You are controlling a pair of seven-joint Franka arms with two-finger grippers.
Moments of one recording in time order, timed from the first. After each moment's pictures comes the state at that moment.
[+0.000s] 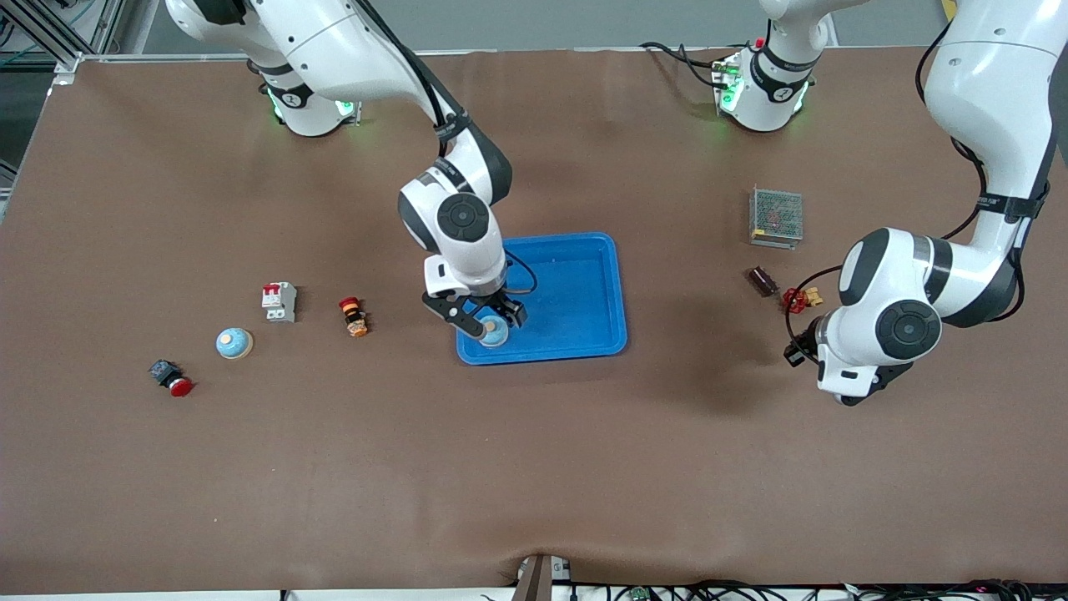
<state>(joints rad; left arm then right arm) 0.28 0.58 -0.46 -1.72 0.40 1.96 -0.92 0.70 0.64 -0.02 -1.69 0.00 2.37 1.30</state>
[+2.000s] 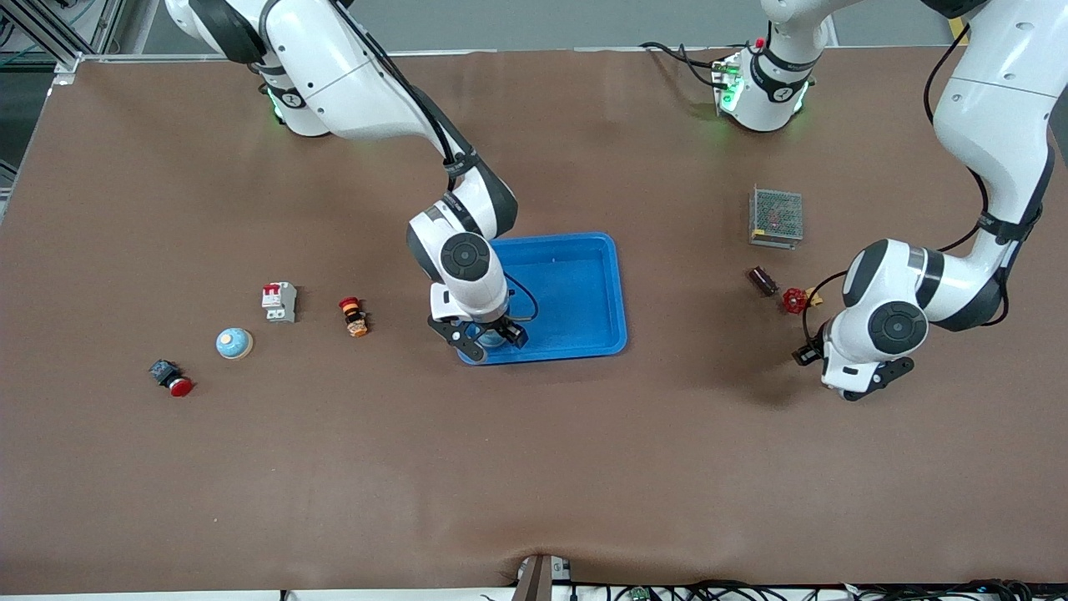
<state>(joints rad) 0.39 0.63 -0.48 -1.83 0.57 2.13 -0.90 0.69 0.79 -0.02 -1.56 0.06 2.38 1.31</state>
